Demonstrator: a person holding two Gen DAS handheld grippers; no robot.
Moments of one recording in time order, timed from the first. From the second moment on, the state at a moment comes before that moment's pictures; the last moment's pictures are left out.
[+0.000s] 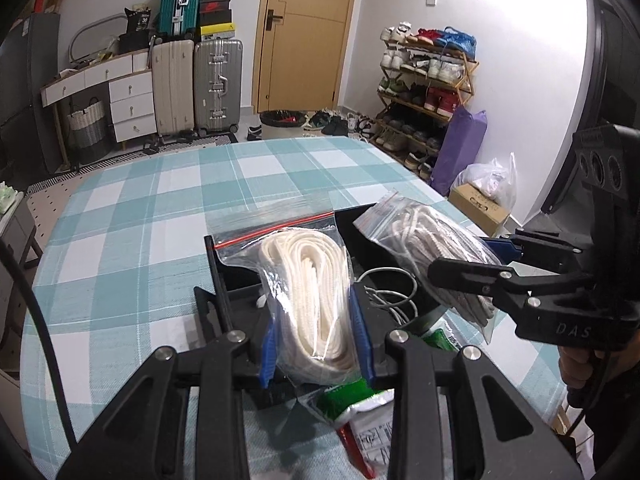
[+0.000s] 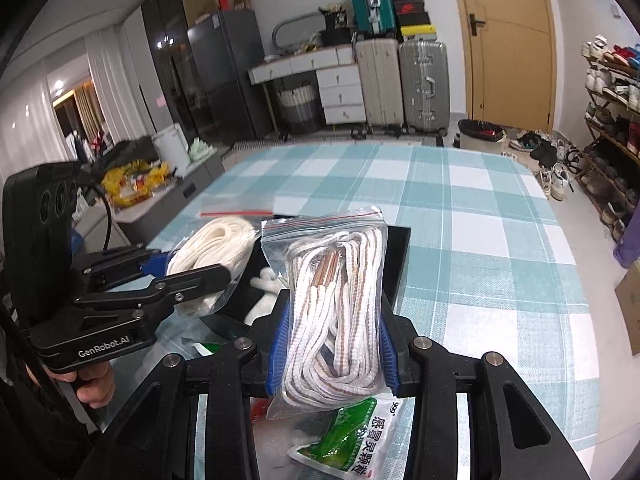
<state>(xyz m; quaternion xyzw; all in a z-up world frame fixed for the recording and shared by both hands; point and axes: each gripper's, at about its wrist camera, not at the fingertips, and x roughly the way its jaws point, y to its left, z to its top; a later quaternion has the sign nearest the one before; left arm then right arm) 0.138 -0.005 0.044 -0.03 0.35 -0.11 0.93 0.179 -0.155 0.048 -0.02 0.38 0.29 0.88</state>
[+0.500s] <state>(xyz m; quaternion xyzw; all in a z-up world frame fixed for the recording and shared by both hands) 0.158 -0.008 0.031 -0.03 0.38 -0.11 0.92 0.213 -0.127 0.040 -0.09 0.42 0.29 0.86</state>
